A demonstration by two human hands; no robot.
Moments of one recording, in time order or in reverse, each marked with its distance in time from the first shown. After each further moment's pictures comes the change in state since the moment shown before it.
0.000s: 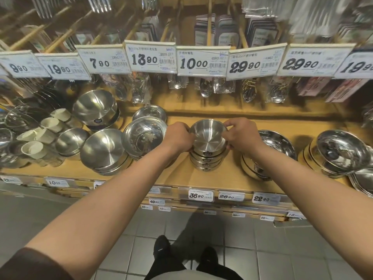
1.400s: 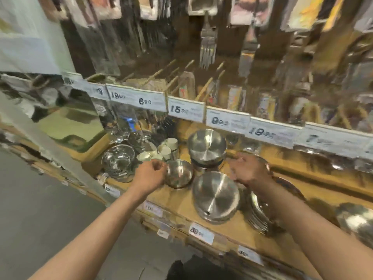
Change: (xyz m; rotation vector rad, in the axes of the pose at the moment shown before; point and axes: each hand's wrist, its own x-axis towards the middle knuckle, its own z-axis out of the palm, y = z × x) left_hand -0.044 -0.247 -0.318 -0.232 0.375 -0.224; right_hand 0.048 -0.243 0.245 0.235 -0.267 0.051
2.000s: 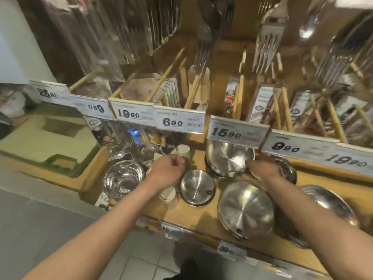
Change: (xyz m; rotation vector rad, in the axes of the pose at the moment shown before) left_hand 0.119 -0.004 -0.025 0.091 -0.286 0.099; right_hand 0.071 -0.015 0.052 -0.070 0.272 0.355
